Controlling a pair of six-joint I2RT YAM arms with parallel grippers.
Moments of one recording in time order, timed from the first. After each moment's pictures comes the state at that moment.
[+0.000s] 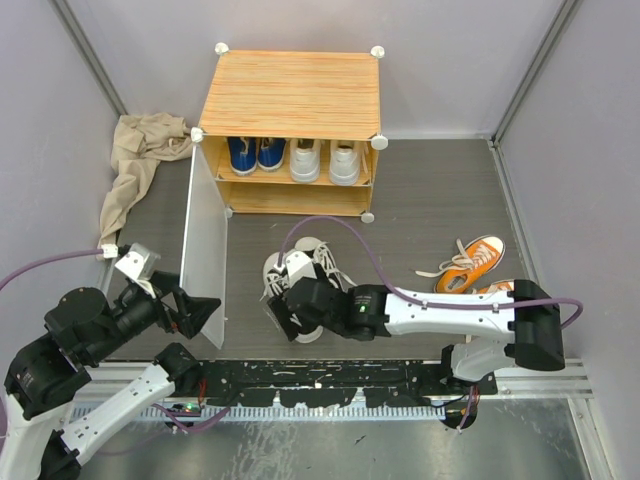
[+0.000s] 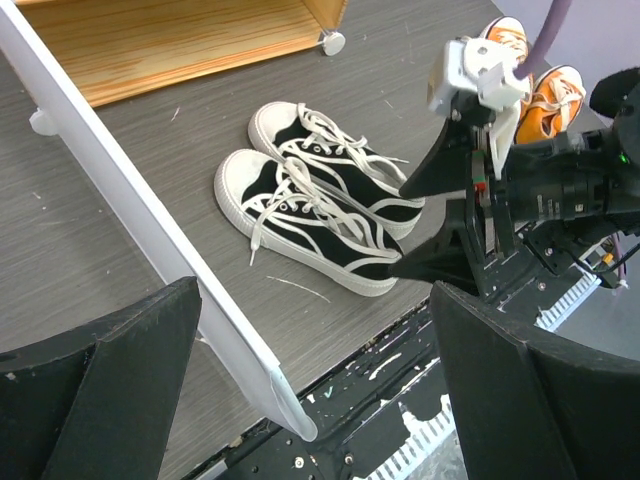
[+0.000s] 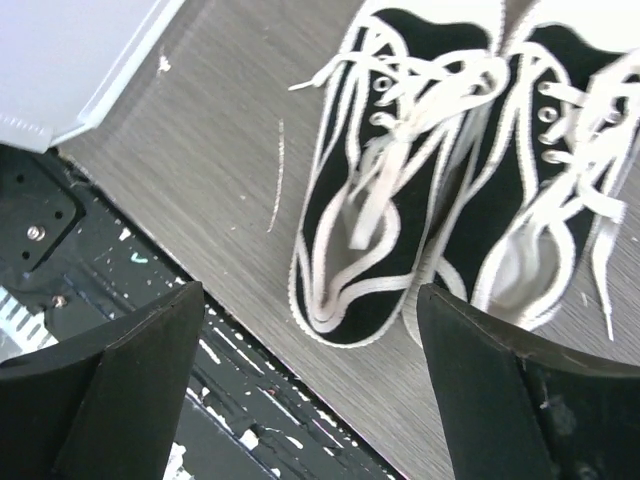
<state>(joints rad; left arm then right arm) -0.72 0.36 1.10 -1.02 -0.03 -0.27 1.35 1.40 1.02 -0.39 0.39 0.49</state>
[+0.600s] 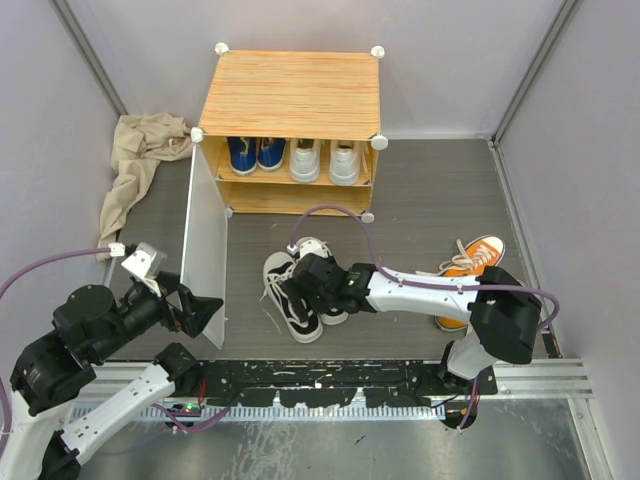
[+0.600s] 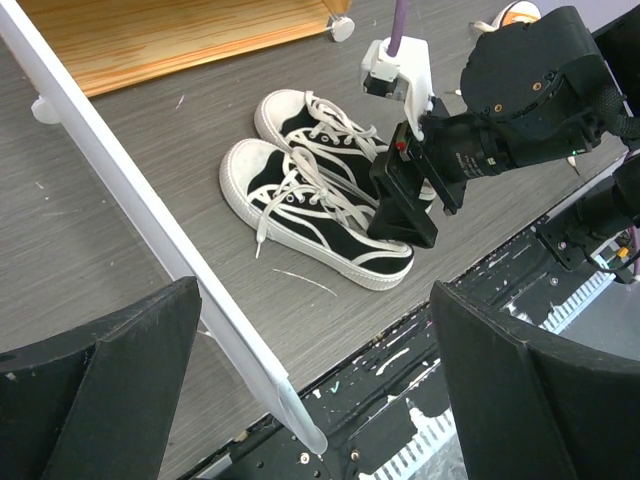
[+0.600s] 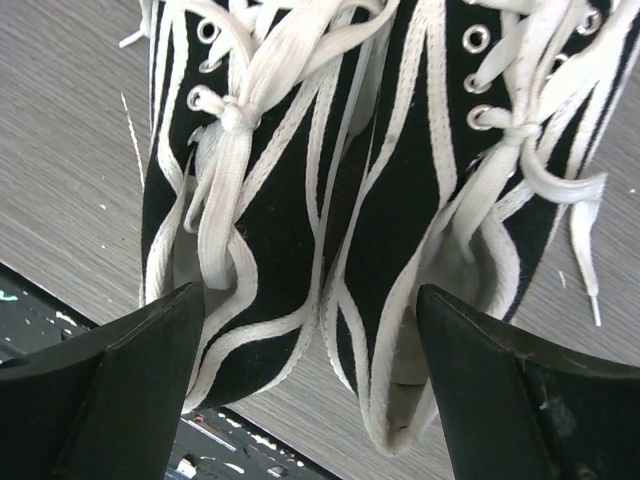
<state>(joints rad) -0.72 0.37 1.08 -1.02 -0.04 -0.26 1.12 1.53 1.00 -0.44 0.24 0.51</state>
